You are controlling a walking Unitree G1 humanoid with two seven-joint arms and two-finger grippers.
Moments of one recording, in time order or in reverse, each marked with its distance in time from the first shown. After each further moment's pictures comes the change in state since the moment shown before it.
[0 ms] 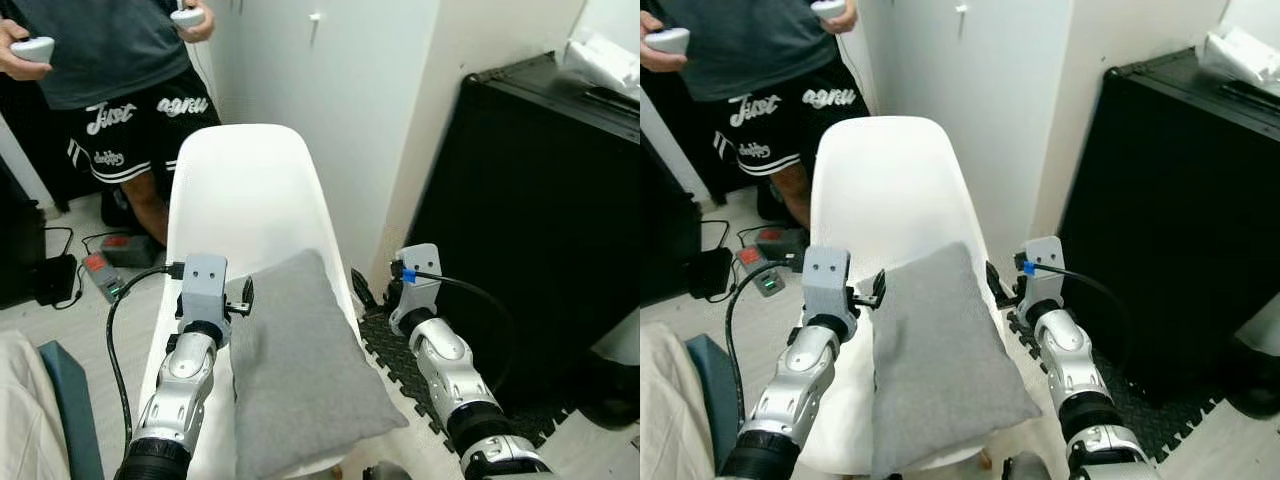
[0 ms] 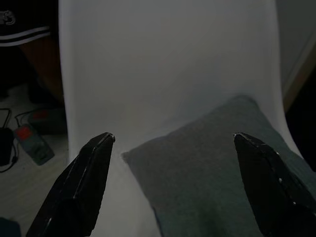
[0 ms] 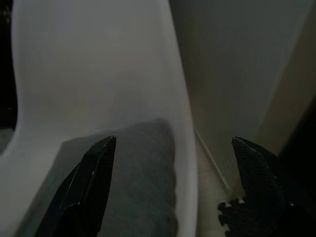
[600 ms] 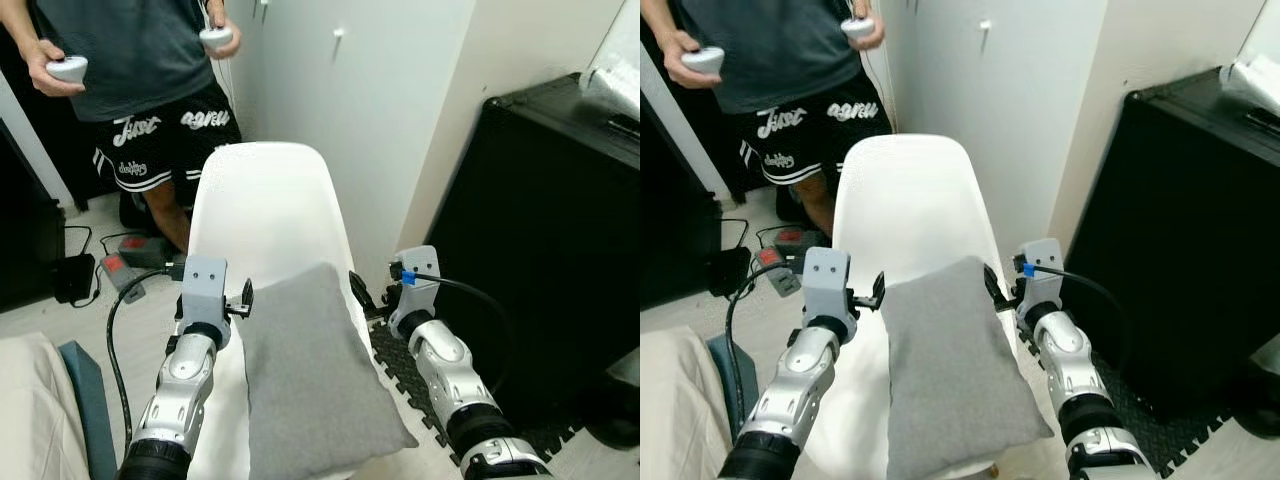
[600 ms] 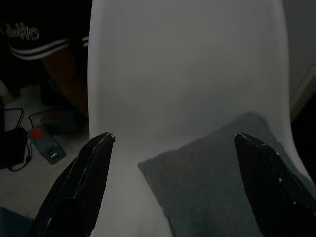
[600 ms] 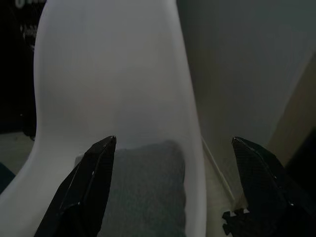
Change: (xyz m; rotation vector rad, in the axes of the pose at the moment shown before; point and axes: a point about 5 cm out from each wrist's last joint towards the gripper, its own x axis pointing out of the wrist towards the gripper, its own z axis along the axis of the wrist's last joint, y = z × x) left arm -0.001 0.000 -0.003 0.002 0.015 0.008; right arm -0.002 0.001 -0.003 0.003 0.009 0.008
